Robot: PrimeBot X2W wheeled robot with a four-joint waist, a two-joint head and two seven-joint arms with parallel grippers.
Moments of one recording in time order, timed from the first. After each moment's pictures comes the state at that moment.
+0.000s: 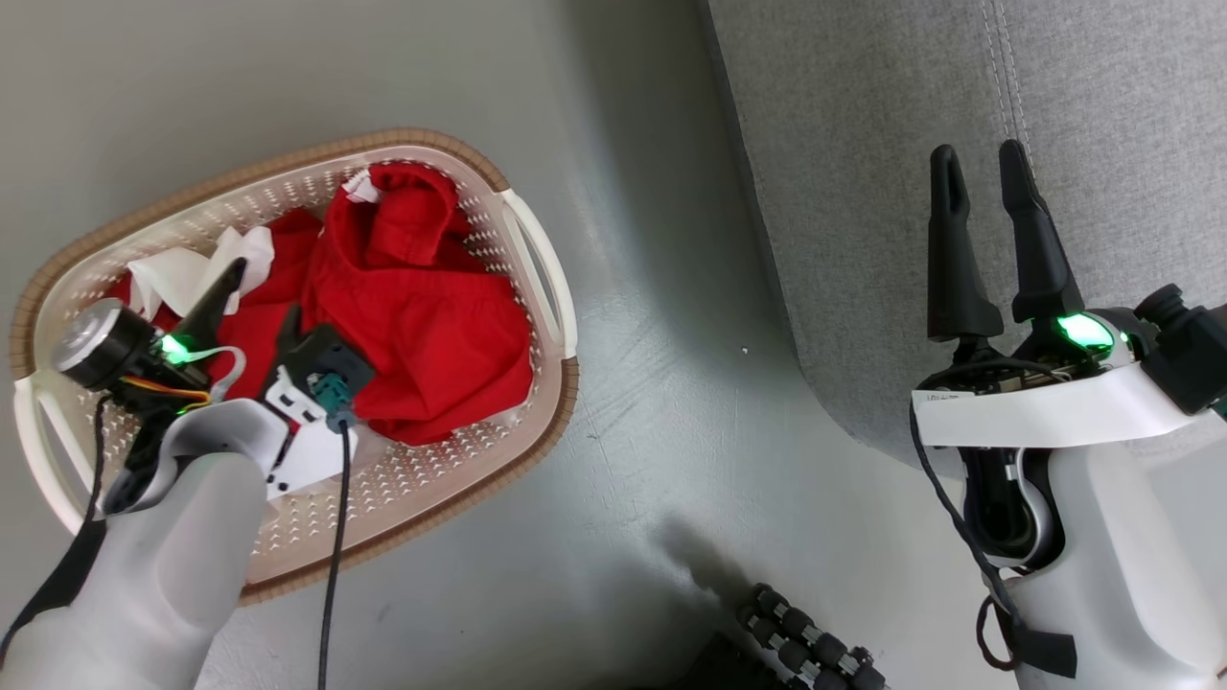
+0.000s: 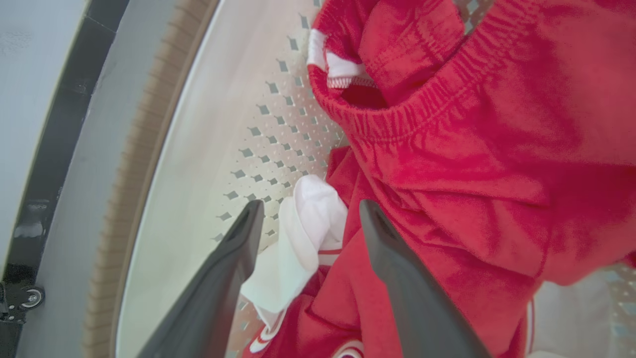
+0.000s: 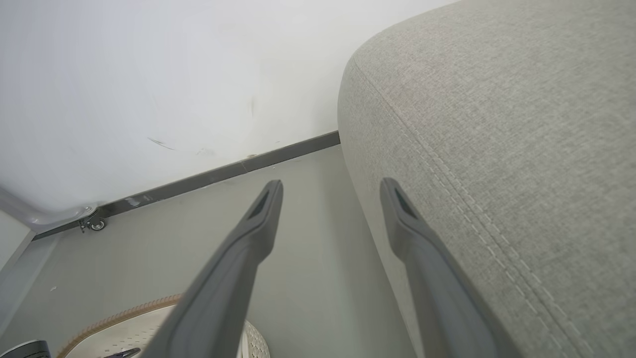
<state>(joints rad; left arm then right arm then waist) -0.74 0.33 -0.50 0.88 0.41 0.19 -0.07 -0.39 -0.04 0.09 0.17 0.48 0.12 -0.25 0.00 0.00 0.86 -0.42</state>
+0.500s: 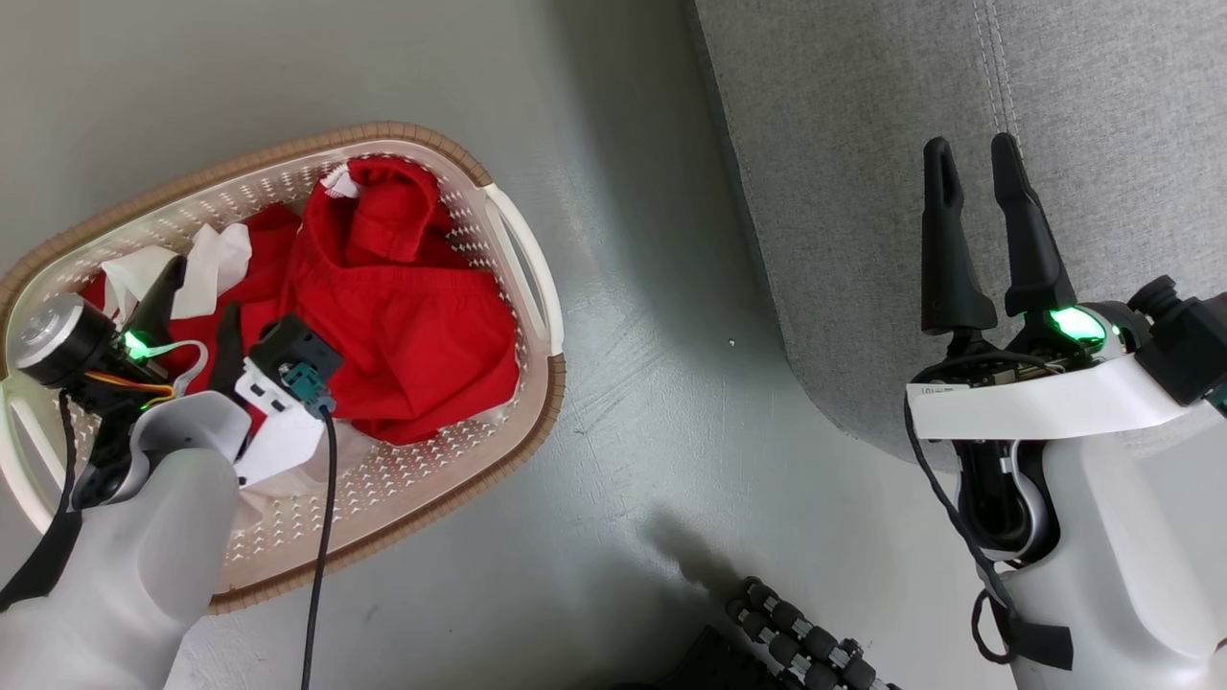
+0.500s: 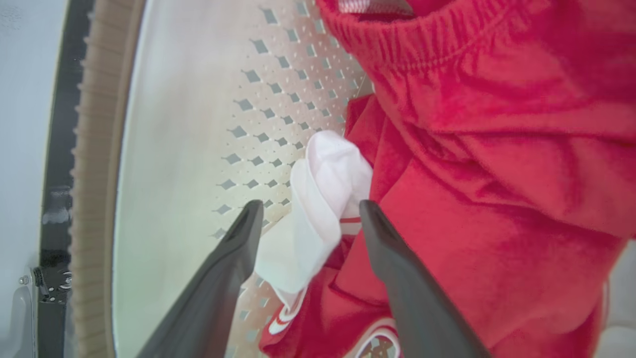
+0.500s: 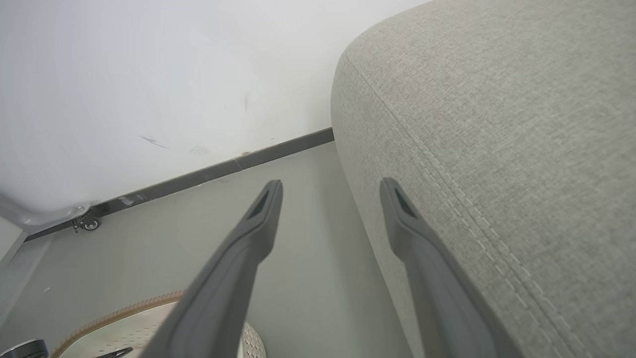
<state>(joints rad) -0.77 0.36 -0.52 0.94 0.48 0.24 0.02 -0.42 -0.04 0.10 0.19 0.50 0.12 -0.25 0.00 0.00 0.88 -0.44</state>
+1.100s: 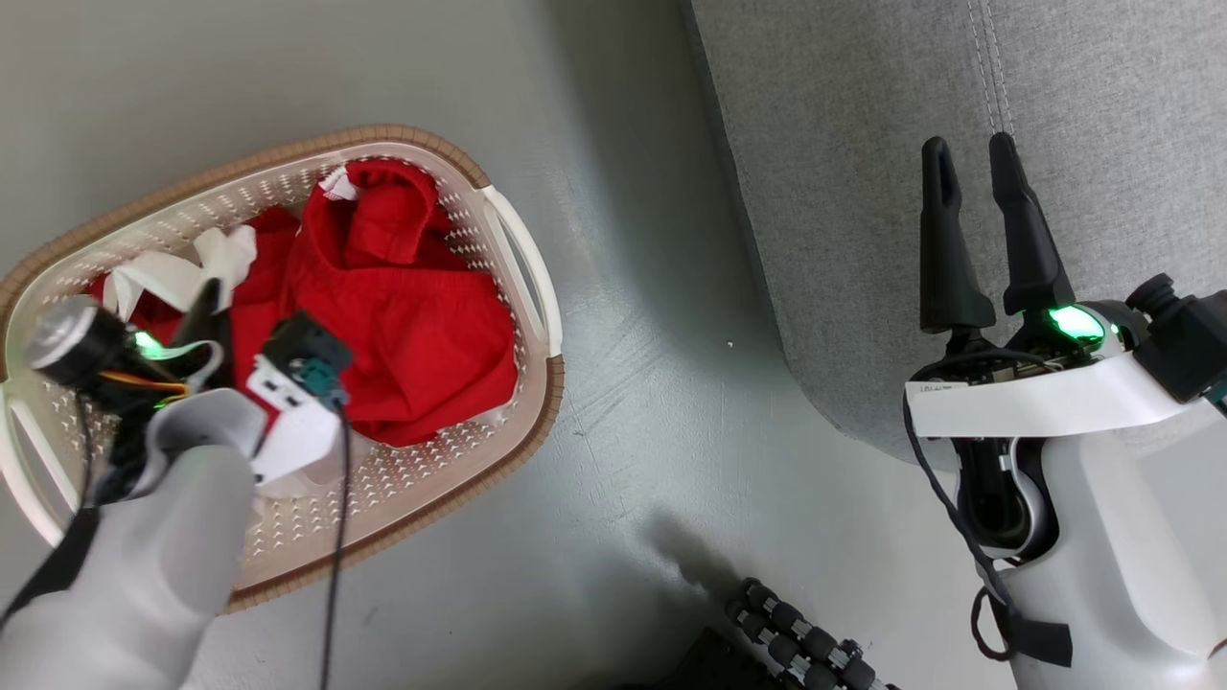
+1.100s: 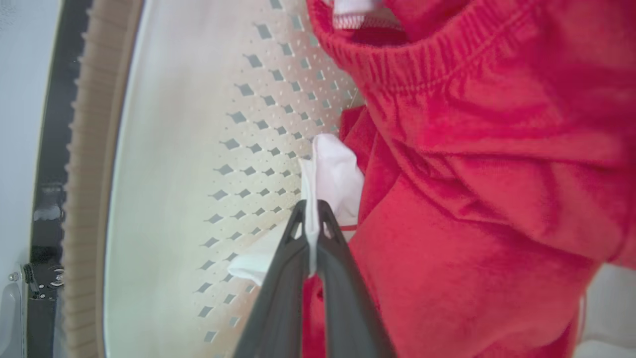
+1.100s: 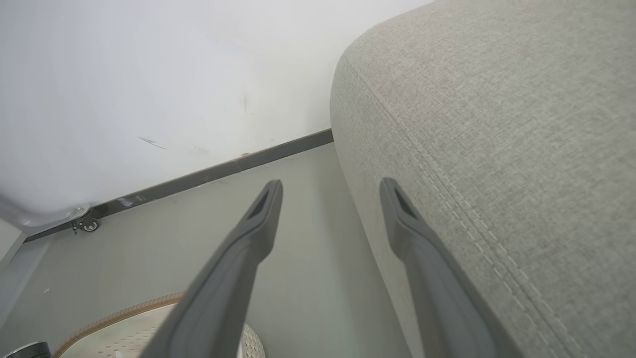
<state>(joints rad) -0.78 0.35 -0.52 0.98 0.47 0.26 0.03 -0.42 -0.04 0.10 0.19 0.50 0.12 -0.25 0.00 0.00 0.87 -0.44</state>
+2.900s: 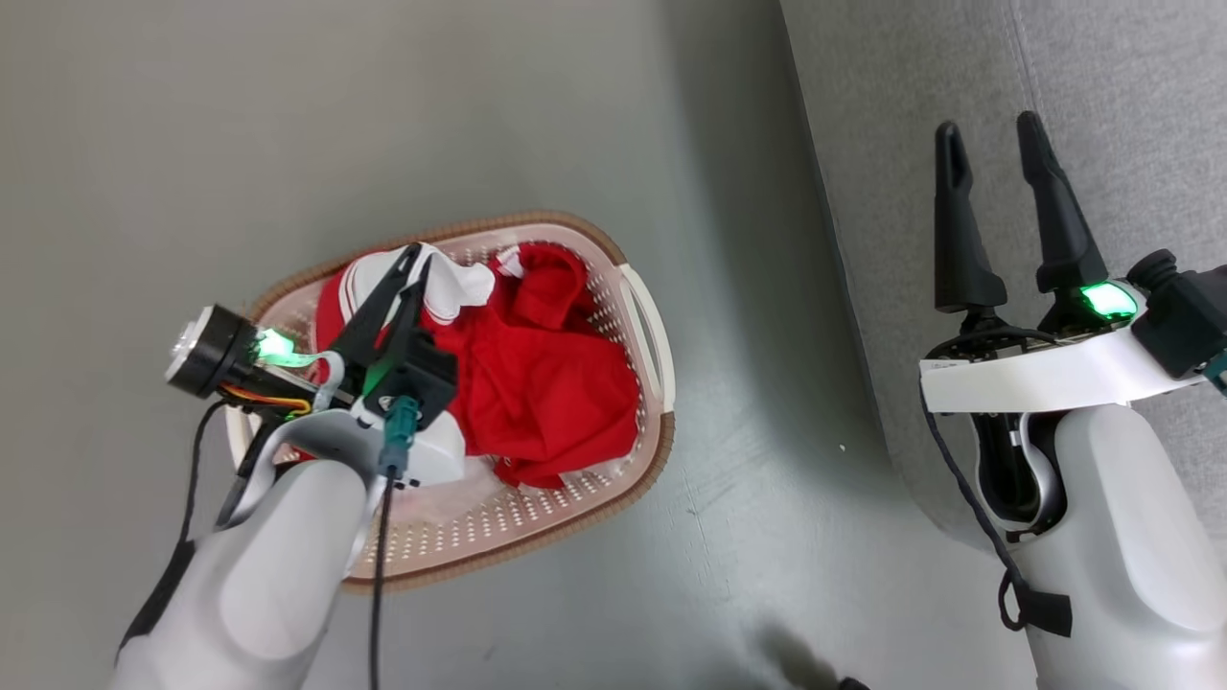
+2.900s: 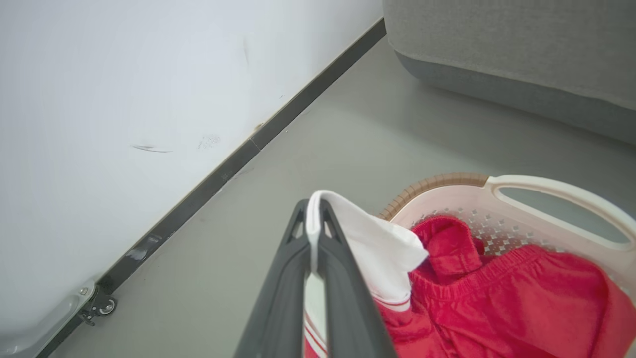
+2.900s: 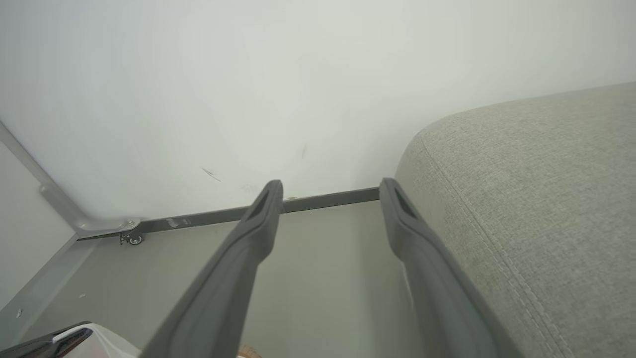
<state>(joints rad) -0.64 0.24 -0.49 0.62 0.22 0.19 -0.23 -0.47 -0.04 0.04 0.26 0.30 0.12 -0.25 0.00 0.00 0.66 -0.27</state>
